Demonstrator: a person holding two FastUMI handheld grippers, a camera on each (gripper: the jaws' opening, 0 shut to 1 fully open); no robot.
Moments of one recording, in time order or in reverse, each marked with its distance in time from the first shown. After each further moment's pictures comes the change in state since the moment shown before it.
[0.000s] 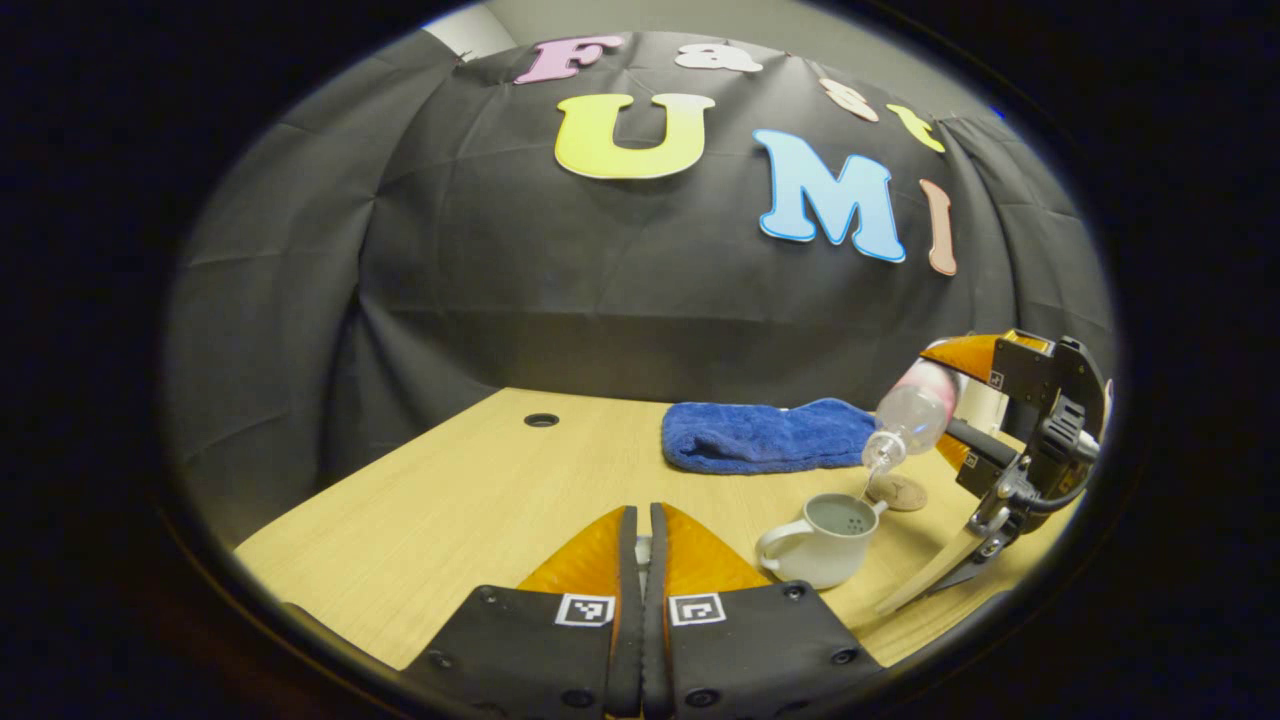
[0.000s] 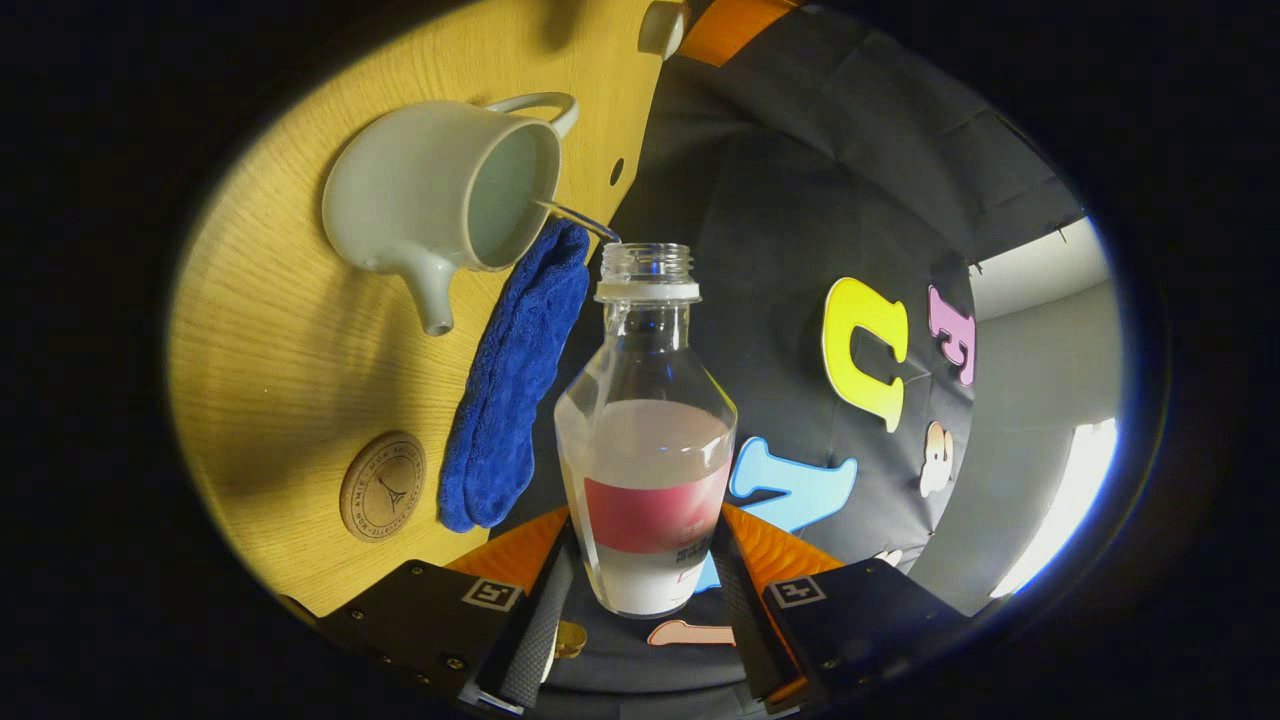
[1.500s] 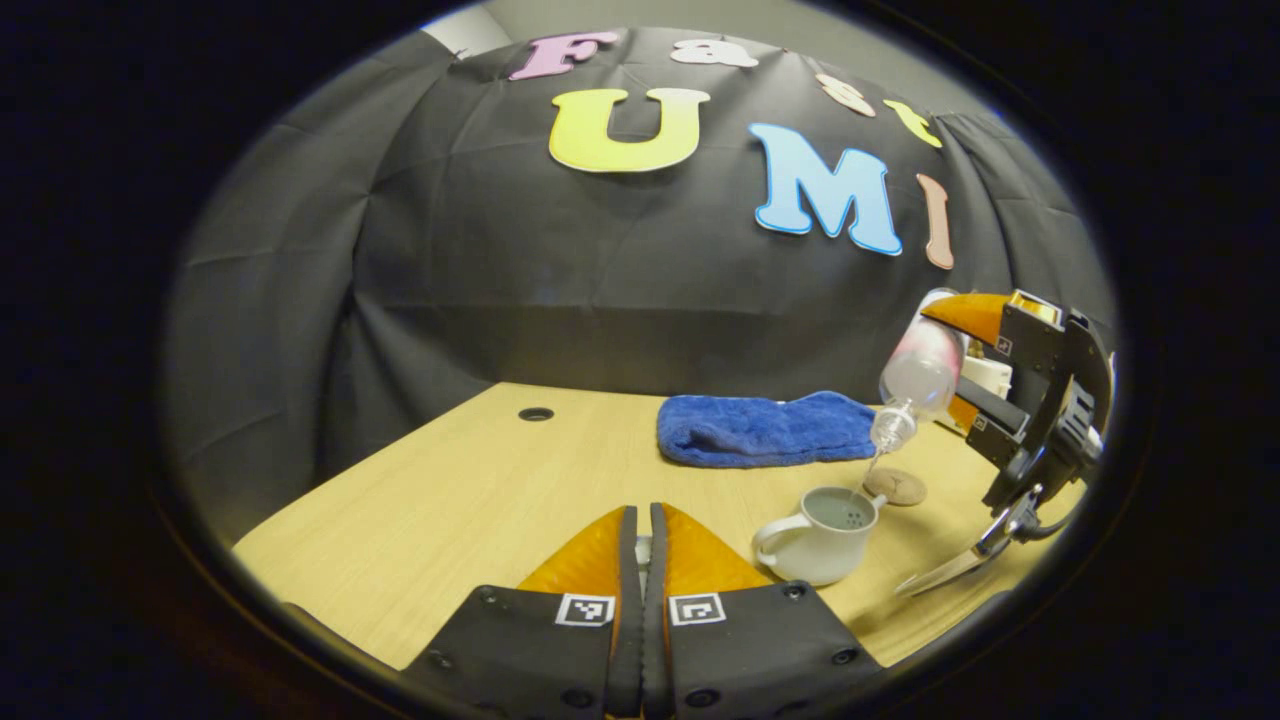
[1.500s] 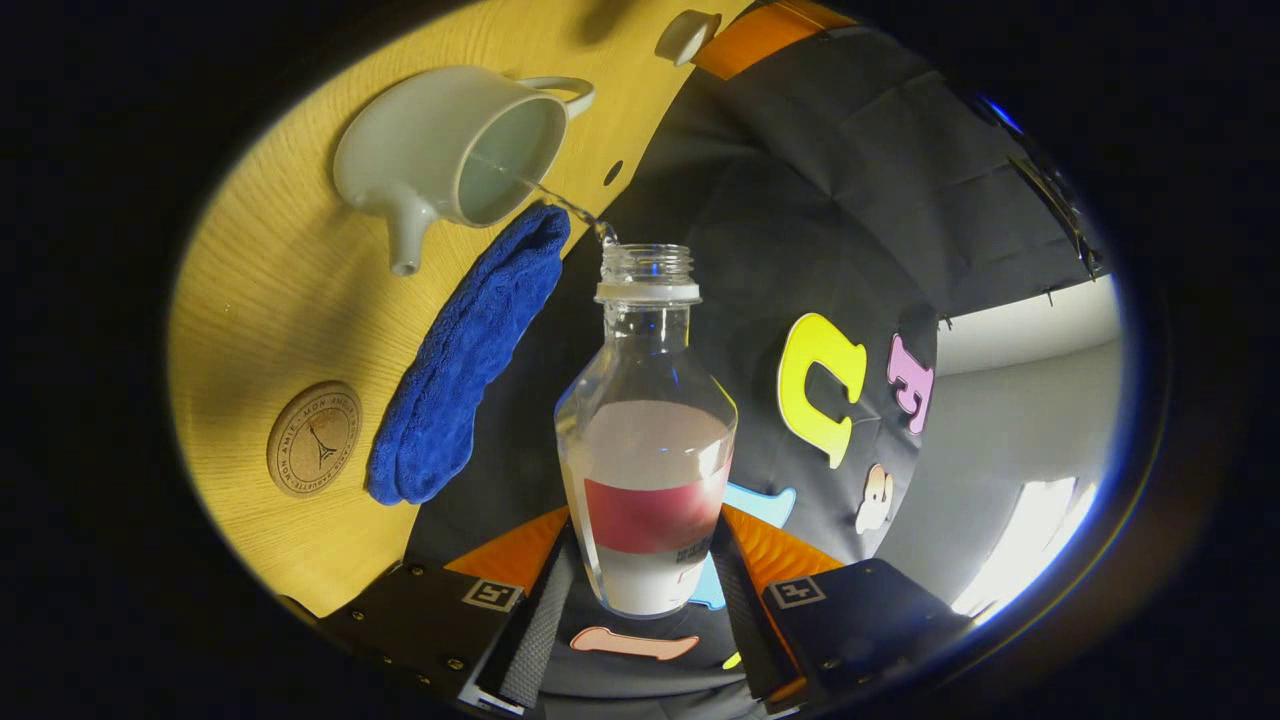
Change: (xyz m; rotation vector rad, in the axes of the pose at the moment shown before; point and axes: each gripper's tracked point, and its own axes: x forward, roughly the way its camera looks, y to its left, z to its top) left arm 0.003 -0.006 -0.006 0.005 0.016 -0.007; right arm 0.003 -0.032 -0.002 -0.157 -0.046 -0.136
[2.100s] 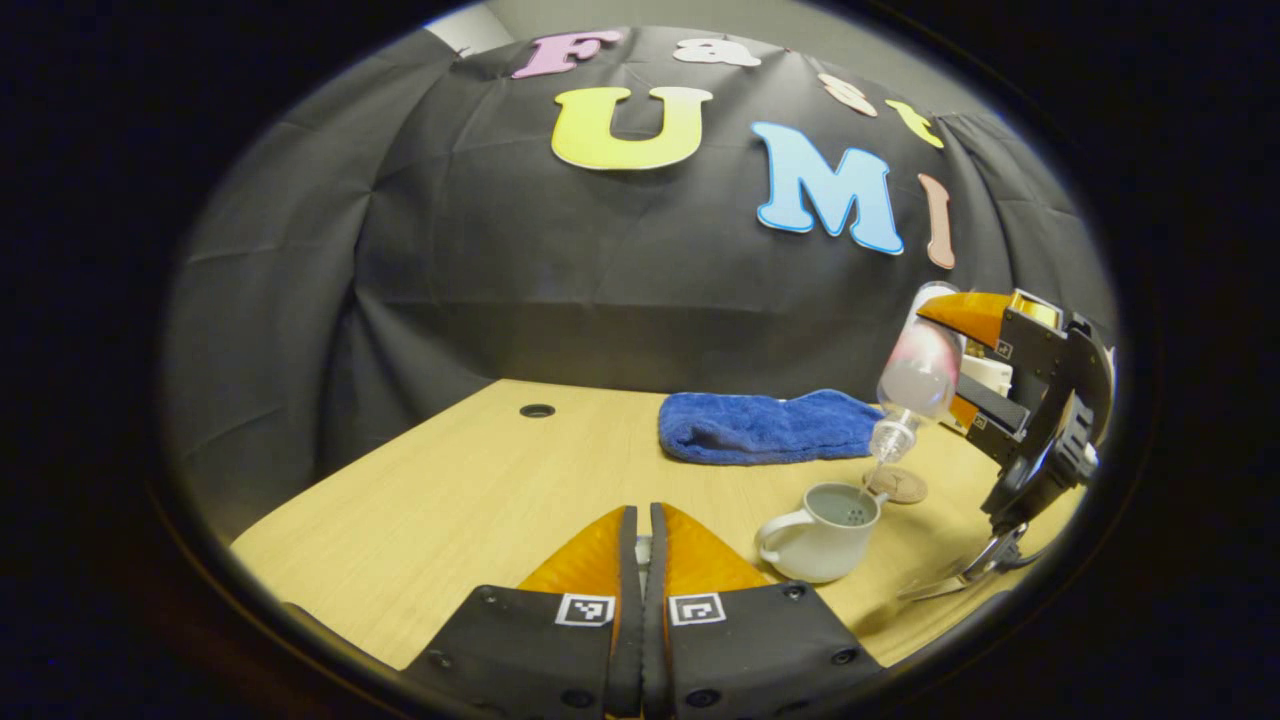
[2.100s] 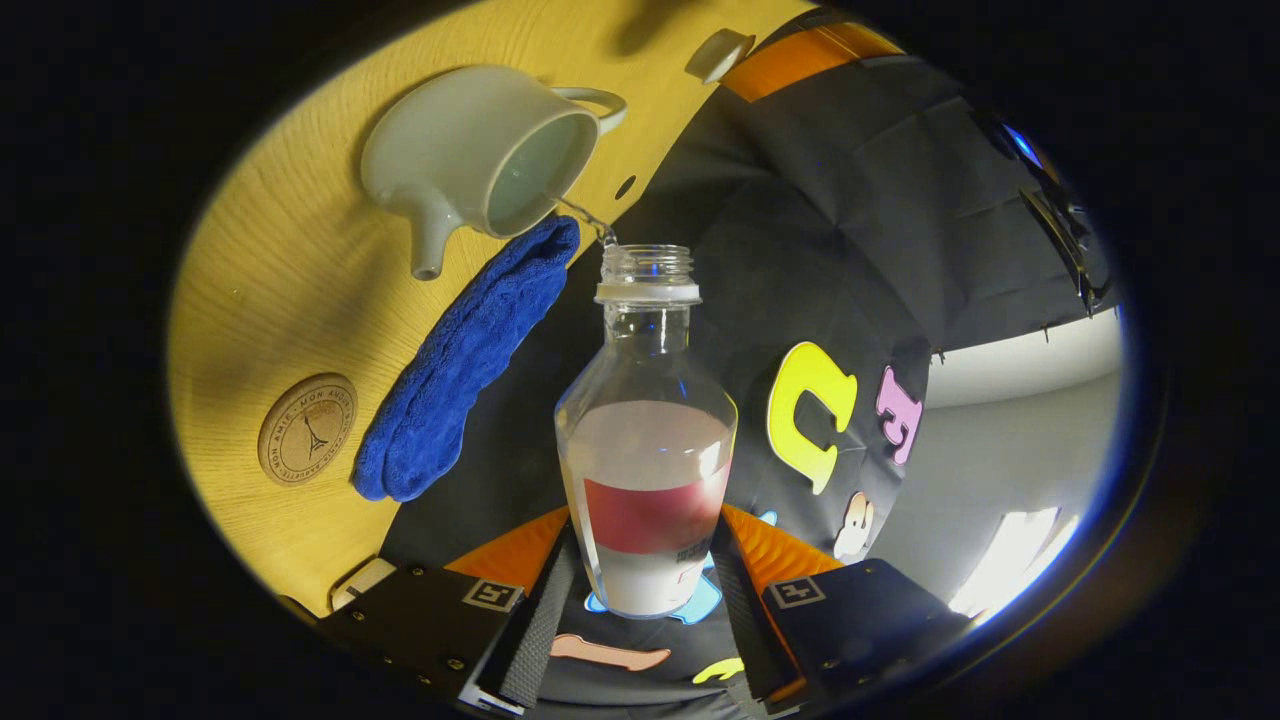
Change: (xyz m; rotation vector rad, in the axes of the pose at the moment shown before) left arm -0.001 0.003 -0.003 -0.006 0.004 0.001; right arm 0.000 -0.003 0.012 -0.081 -0.053 -0.028
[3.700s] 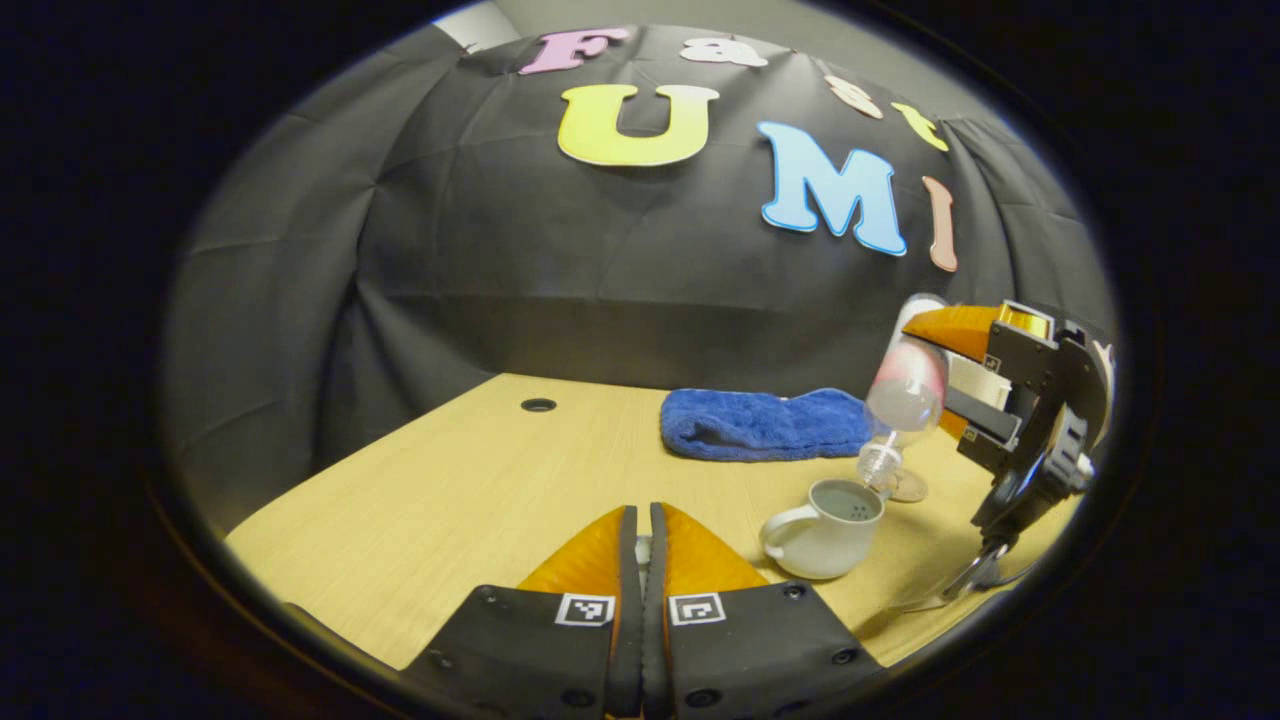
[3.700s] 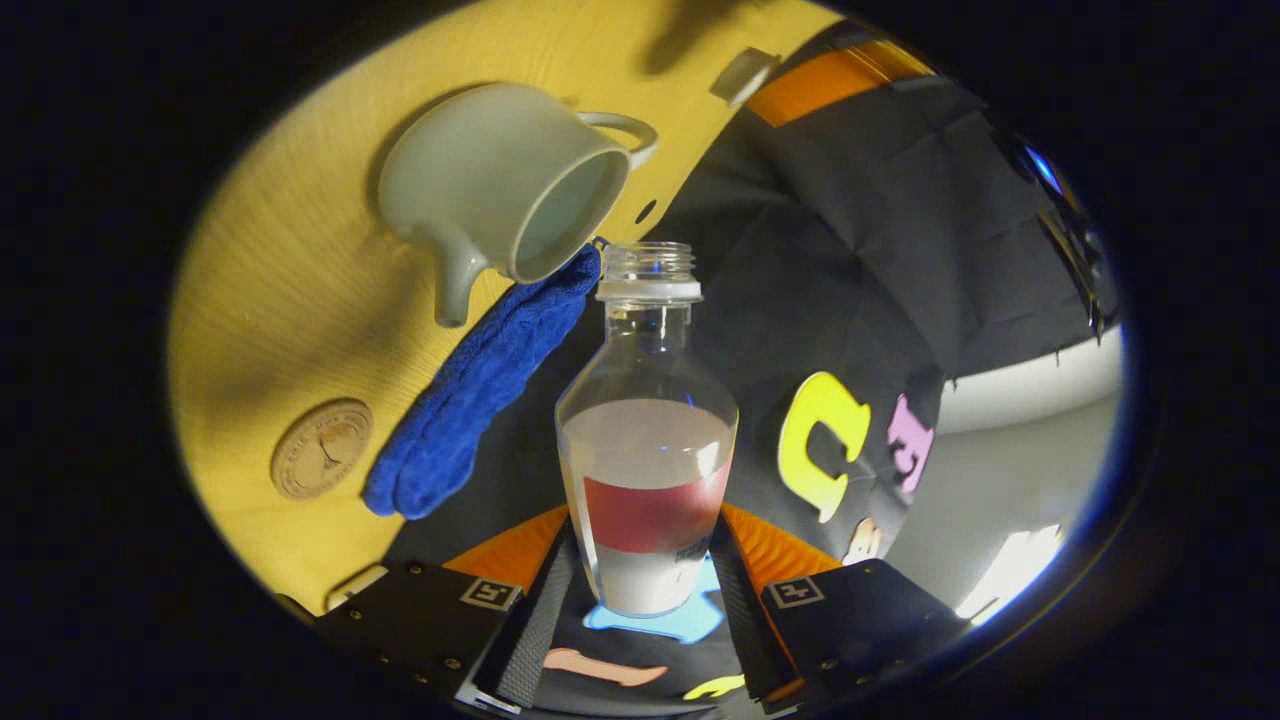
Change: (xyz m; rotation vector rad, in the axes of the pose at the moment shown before) left arm -0.001 0.004 -0.005 -0.016 0.005 -0.001; right arm 0.002 0.024 0.011 0.073 -0.038 0.097
